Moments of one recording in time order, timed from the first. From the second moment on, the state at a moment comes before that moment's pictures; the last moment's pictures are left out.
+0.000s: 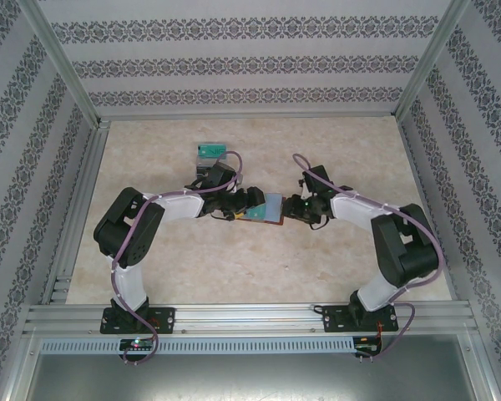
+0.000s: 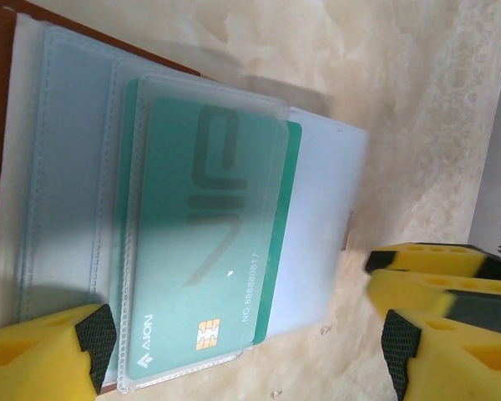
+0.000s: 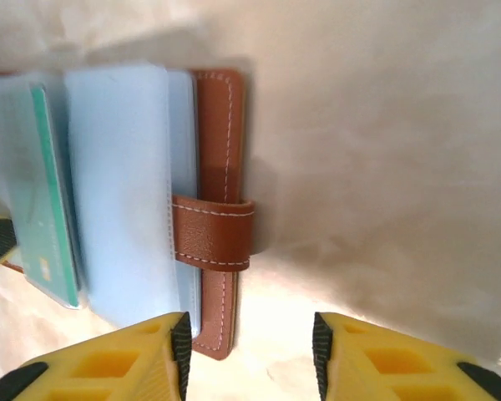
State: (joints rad) left arm -0.54 1.89 1.06 -0.02 0.47 -0.91; right arm 0.34 1.60 0.85 -0.35 -0.30 0.59
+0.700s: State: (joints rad) left arm -0.54 1.89 1.06 -0.03 0.45 -0.91; right arm 0.36 1.74 0.92 -0.15 -0.56 0.75
